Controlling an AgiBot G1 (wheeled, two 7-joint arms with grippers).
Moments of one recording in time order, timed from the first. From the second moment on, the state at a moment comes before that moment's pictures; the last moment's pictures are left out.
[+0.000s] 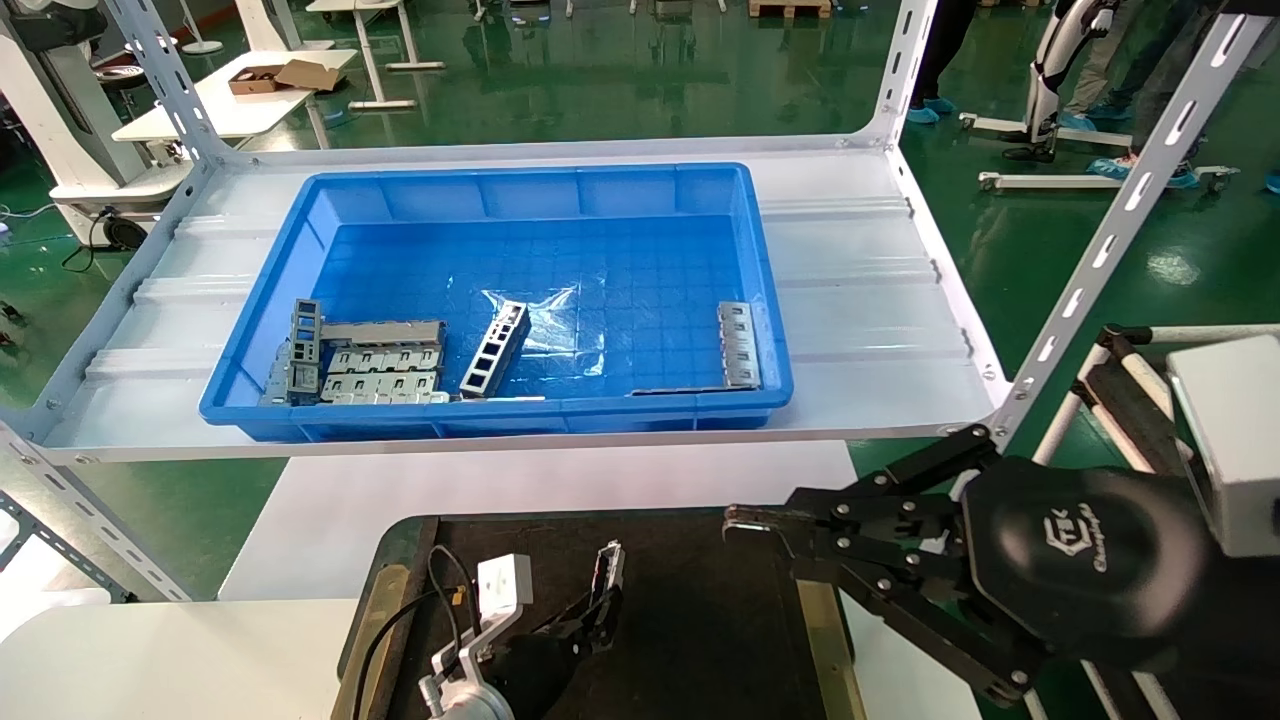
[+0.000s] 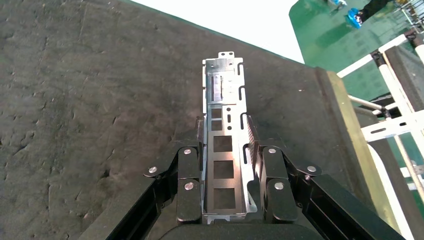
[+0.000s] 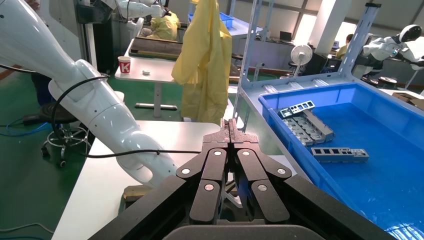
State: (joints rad) left arm -0.94 1.18 1.24 -0.99 0.70 -0.19 -0.69; right arm 1.10 -0.57 -0.38 1.27 -0.66 -1.46 0.14
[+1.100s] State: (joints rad) left arm -0.93 1.17 1.22 -1.03 0.70 -0.18 -0.70; right arm 1.10 -0.57 -0.38 1.27 -0.66 -1.46 0.14
